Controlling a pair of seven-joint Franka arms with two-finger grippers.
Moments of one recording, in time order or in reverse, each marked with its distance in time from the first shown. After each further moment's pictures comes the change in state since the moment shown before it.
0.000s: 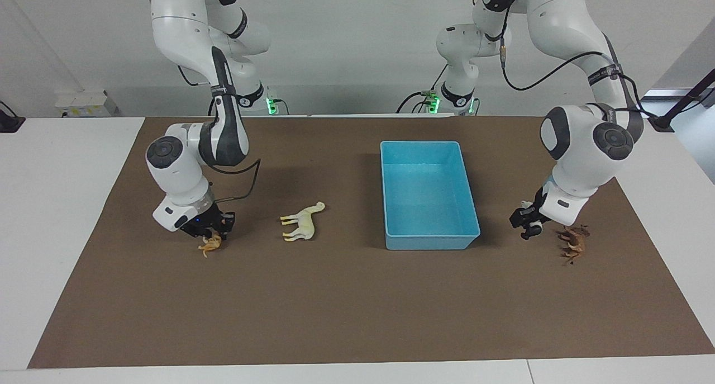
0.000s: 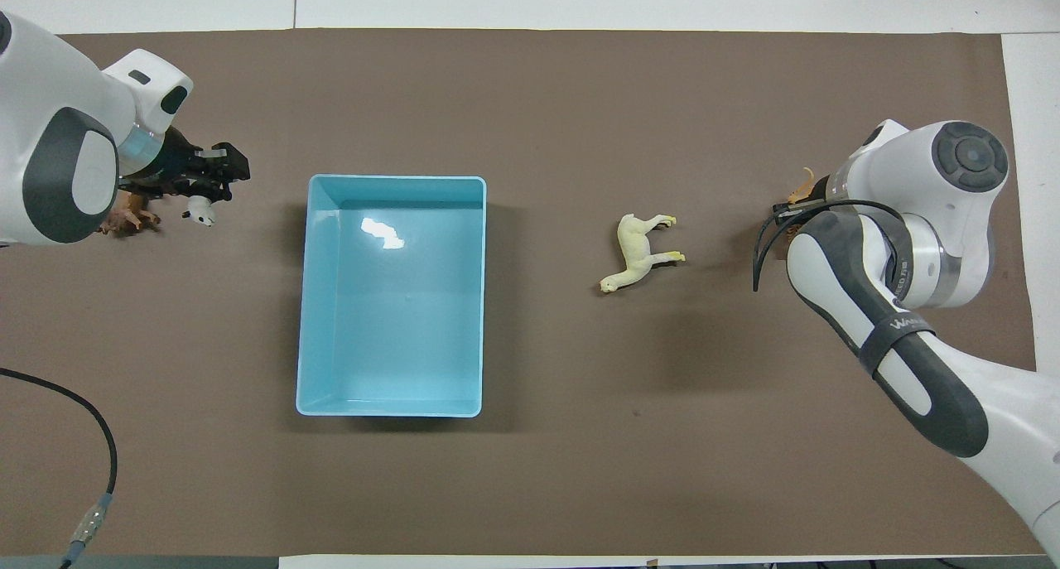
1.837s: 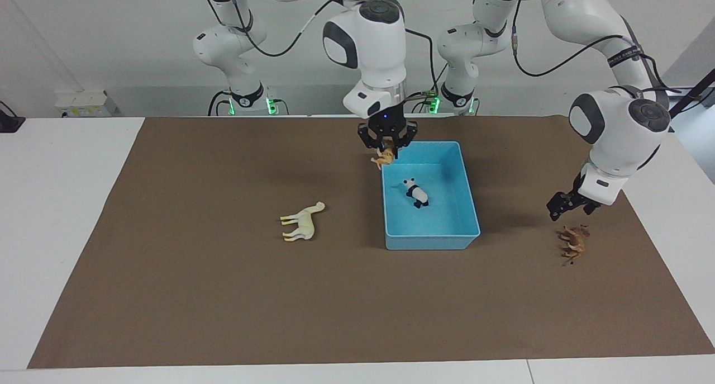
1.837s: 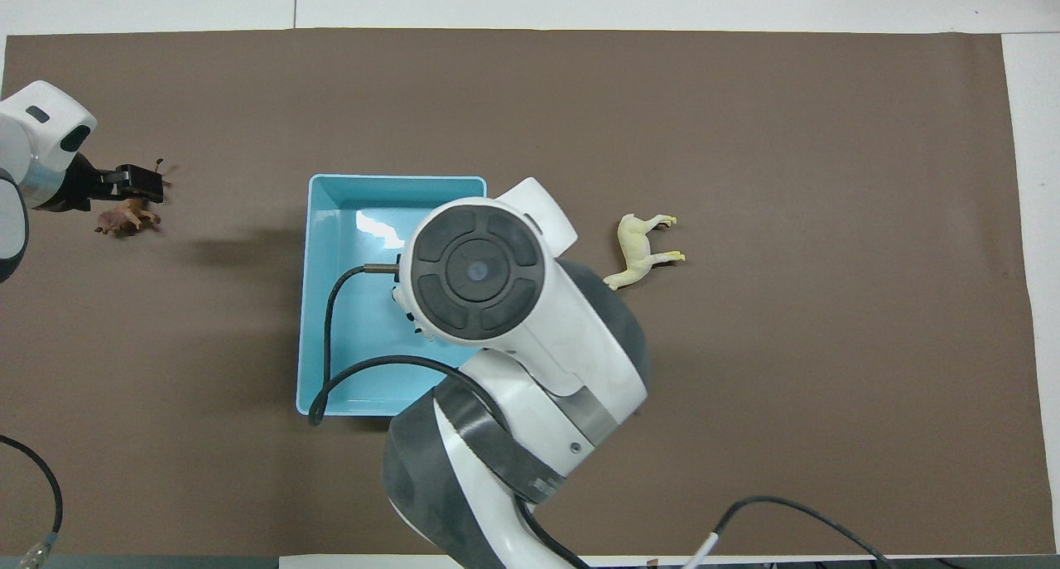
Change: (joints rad) left arm 0.169 -0.051 0.033 -0.170 0.076 0.242 0.285; right arm 0.690 0.054 0.034 0.514 0.010 -0.346 0.985
